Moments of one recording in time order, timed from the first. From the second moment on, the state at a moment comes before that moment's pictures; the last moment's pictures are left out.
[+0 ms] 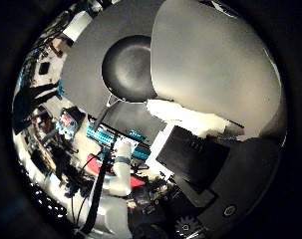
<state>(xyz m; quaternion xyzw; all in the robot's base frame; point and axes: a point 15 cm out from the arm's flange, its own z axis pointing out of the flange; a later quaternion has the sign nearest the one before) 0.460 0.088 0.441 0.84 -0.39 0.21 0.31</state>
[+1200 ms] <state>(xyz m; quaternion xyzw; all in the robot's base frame) 0.486 0.133 0.356 0.83 -0.33 0.22 0.40</state>
